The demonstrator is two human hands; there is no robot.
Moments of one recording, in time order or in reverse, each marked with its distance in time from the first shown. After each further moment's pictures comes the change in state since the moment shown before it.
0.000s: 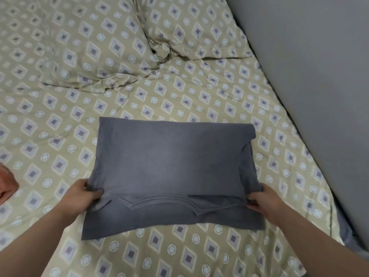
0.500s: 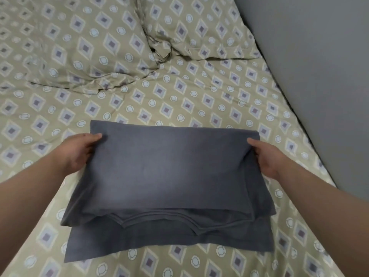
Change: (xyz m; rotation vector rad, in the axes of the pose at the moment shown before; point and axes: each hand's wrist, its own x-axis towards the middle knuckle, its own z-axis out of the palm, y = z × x) left_hand 0.093 0.111 -0.016 -0.549 -0.168 -0.033; right_hand 0.067 -0.135 0.026 0.109 -0.150 -0.083
